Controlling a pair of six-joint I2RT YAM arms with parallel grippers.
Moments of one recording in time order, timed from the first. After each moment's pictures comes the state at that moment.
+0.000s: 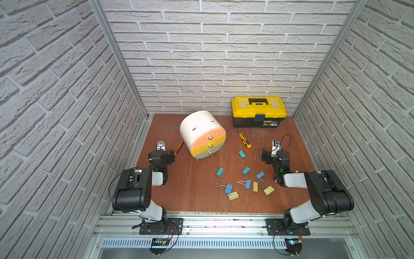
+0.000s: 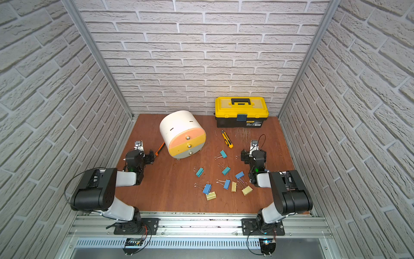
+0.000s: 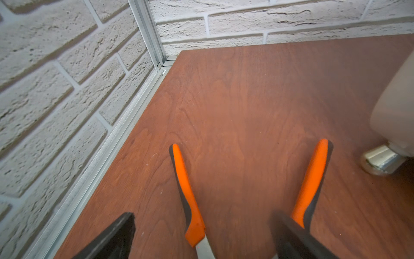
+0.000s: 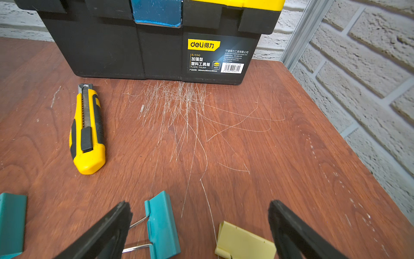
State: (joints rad) left arm 0.05 1.55 0.38 0.76 -0.20 0.09; right arm 0.03 1.54 0.39 0.73 0.22 -0.02
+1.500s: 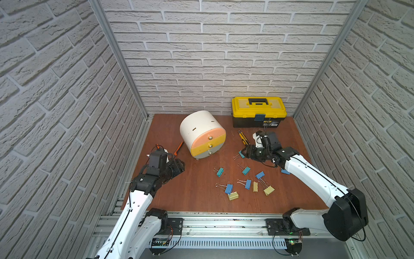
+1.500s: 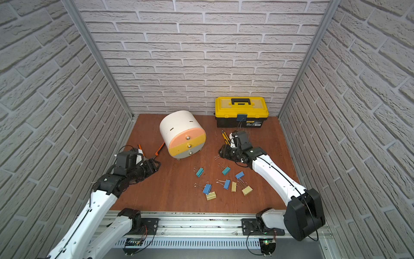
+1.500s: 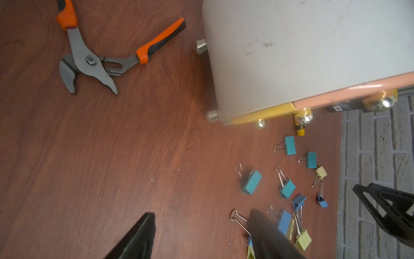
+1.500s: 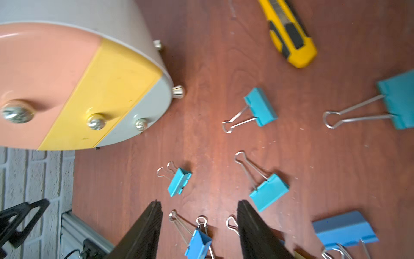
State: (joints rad) left arm -0.21 0.75 0.72 -0.79 0.19 -0.72; right arm 0.39 1.34 1.08 -0.59 -0.21 0.62
